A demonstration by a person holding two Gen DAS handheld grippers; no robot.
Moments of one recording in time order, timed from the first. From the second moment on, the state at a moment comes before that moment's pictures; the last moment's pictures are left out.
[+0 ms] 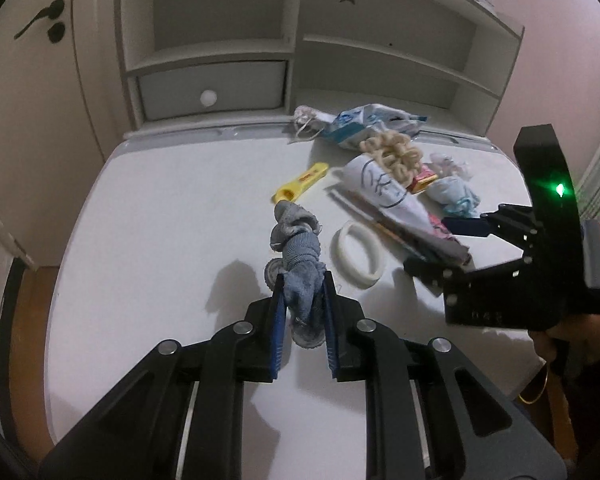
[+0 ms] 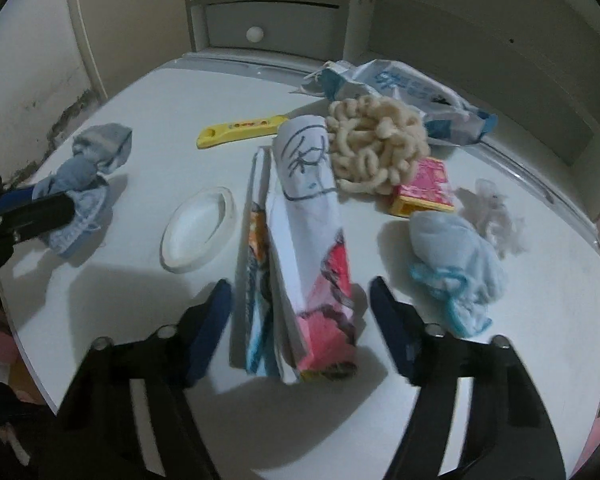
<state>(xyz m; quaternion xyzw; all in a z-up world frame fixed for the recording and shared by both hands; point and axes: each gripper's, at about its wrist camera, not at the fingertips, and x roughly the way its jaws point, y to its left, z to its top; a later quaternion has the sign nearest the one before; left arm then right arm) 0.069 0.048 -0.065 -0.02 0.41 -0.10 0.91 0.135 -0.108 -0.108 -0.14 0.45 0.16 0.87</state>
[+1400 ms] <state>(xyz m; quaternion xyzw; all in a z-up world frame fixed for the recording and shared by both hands) -0.065 -0.467 -0.073 0.18 0.35 -0.53 0.75 -0.234 -0.578 -0.117 0.21 0.37 -0.28 0.86</state>
